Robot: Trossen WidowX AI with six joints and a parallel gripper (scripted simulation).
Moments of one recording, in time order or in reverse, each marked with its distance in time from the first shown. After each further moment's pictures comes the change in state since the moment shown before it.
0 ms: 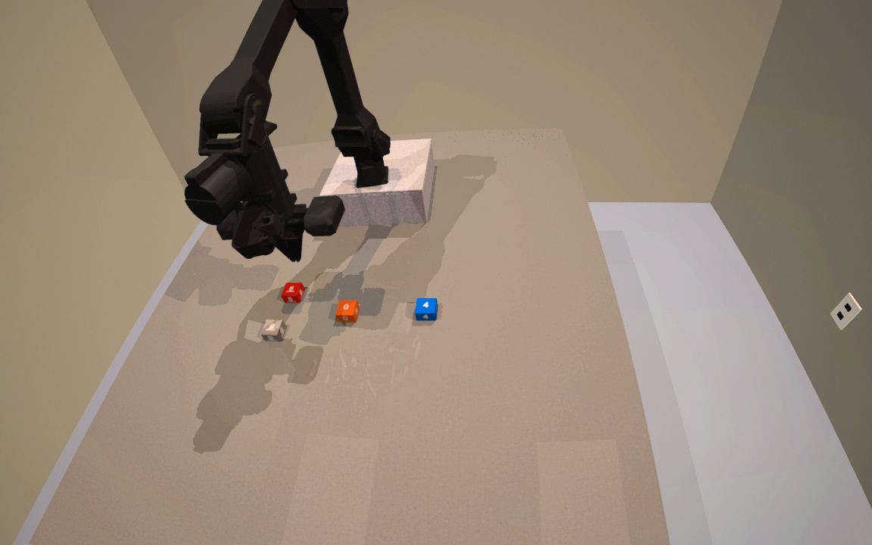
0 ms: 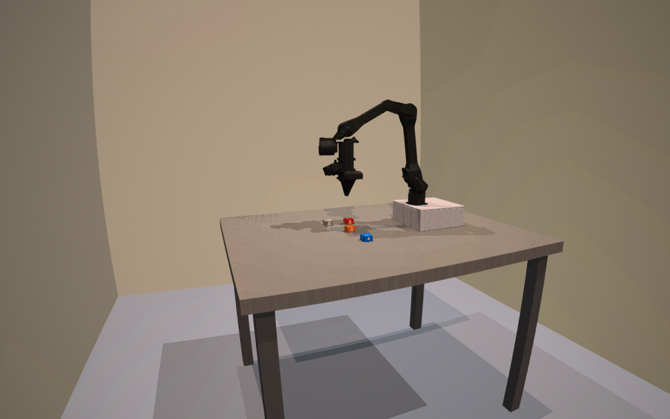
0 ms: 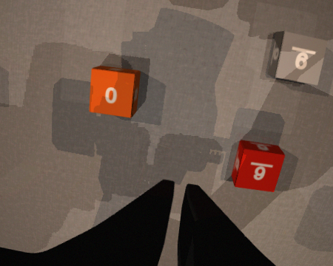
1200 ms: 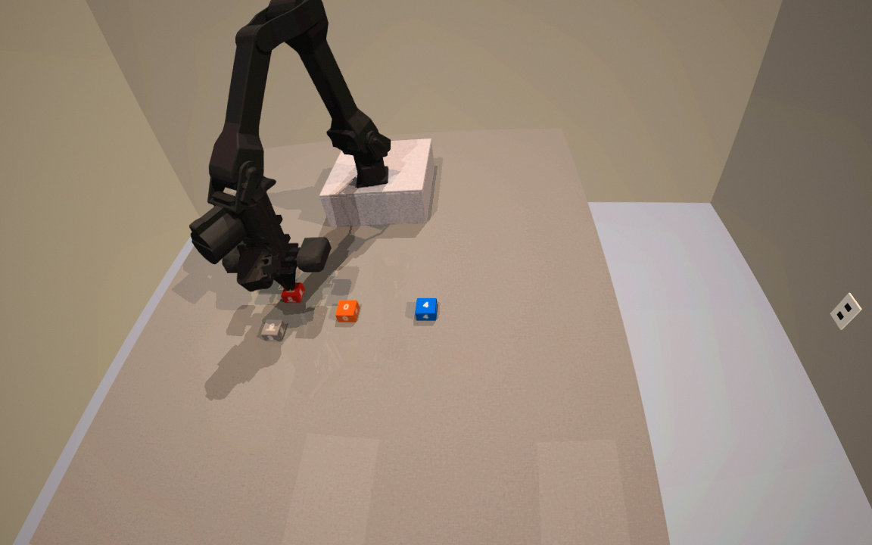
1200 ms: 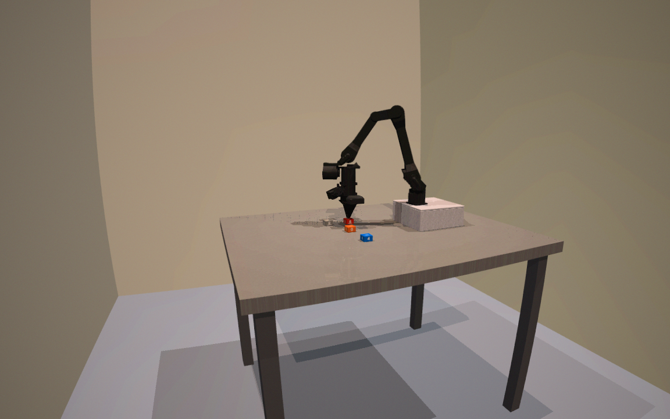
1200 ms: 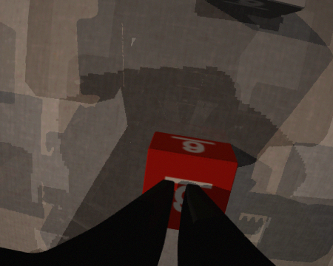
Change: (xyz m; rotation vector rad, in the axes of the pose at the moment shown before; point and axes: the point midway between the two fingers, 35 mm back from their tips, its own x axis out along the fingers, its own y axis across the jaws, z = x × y) arm 0.102 -0.061 -0.031 -0.014 -0.004 -0.014
